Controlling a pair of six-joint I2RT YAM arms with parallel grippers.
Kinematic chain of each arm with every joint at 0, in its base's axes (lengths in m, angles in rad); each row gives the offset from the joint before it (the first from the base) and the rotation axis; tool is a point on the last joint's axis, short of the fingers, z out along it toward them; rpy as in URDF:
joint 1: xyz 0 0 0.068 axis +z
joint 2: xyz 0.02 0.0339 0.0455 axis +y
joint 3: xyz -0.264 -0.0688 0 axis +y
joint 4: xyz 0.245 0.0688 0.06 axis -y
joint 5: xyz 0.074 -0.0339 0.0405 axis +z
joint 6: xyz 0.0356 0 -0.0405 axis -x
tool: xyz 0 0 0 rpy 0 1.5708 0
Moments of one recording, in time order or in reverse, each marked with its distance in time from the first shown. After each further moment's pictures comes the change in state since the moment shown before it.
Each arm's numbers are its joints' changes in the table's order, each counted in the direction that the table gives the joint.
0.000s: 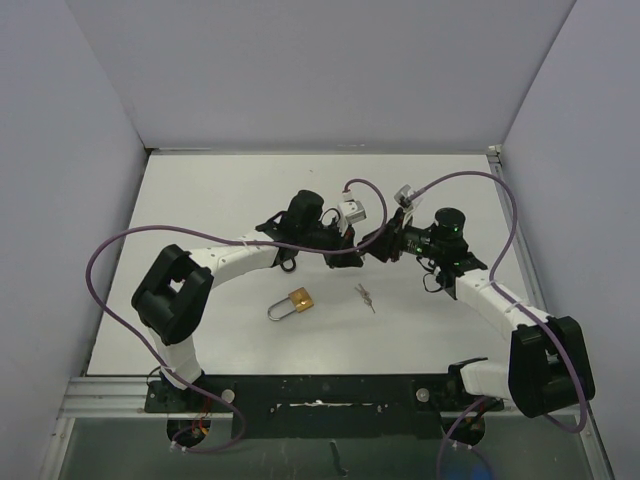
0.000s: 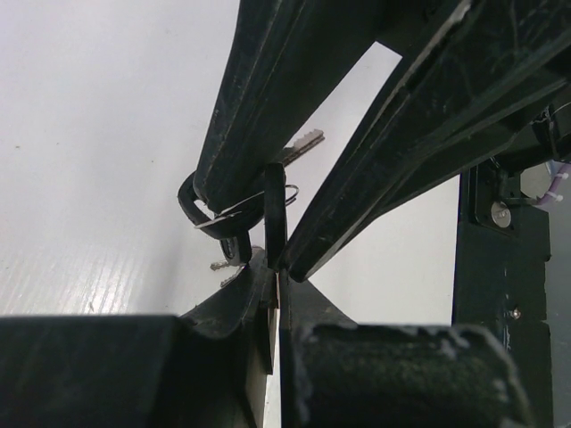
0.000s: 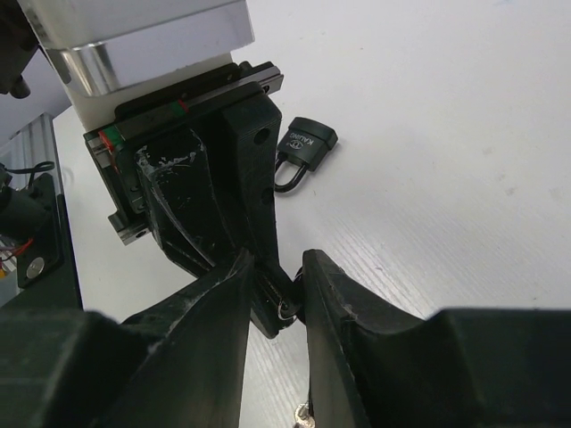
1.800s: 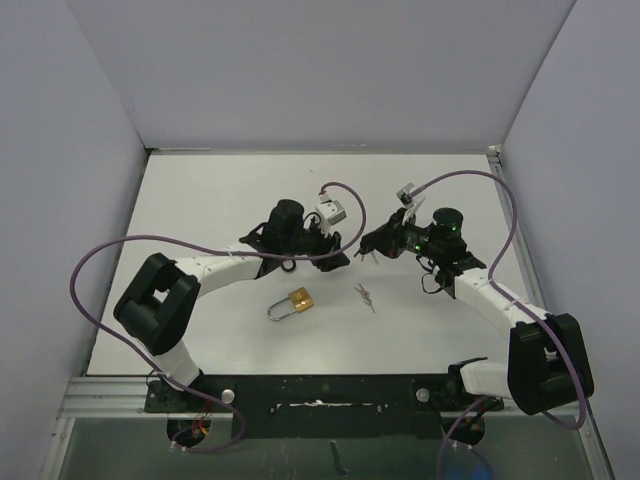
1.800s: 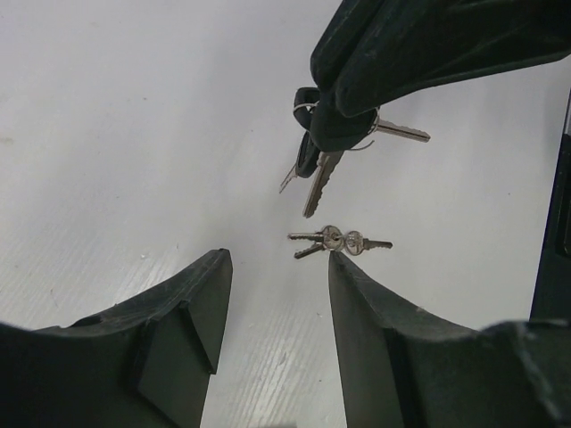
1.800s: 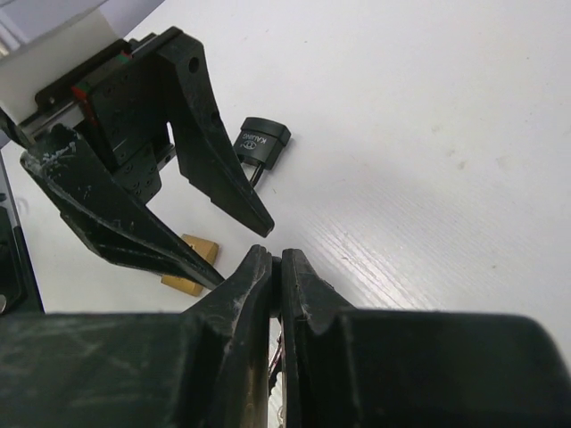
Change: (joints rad) left arm 0.053 -0.103 0.190 0.154 0.185 0.015; right arm 0.006 0.019 -0.003 -0.030 -0.129 -0.008
